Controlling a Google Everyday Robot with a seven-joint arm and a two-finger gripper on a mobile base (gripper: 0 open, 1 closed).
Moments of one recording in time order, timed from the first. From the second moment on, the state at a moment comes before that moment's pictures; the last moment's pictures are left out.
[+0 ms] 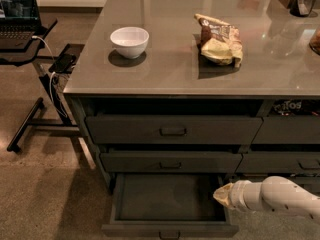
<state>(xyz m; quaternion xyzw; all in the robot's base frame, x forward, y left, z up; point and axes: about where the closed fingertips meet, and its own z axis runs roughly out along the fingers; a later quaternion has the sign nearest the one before) 0.456 -0.227 0.452 -0.47 0.83 0.11 0.29</state>
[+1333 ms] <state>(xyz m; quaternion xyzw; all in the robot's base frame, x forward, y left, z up) 0.399 -0.230 0.327 -0.44 0.87 0.17 0.16</state>
